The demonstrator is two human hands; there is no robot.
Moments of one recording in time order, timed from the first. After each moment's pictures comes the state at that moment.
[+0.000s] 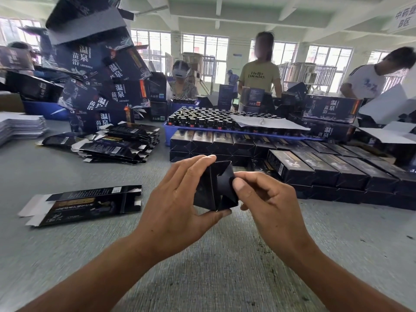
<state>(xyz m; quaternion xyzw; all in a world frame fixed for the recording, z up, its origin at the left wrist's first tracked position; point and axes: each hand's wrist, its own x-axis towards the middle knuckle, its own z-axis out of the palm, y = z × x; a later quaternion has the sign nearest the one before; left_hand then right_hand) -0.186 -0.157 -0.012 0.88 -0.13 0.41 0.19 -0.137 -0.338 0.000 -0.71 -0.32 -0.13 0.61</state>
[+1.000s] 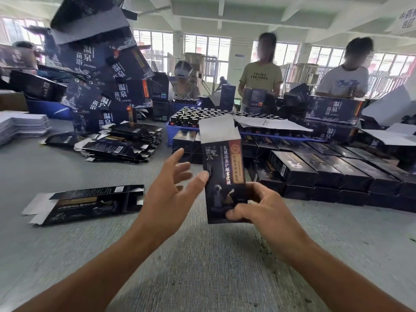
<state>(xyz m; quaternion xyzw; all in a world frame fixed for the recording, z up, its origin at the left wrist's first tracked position) -0.176 -0.146 -0.011 0.79 0.01 0.29 0.54 -0.112 -0.341 -0.015 -0.75 -0.24 0.08 0.61</state>
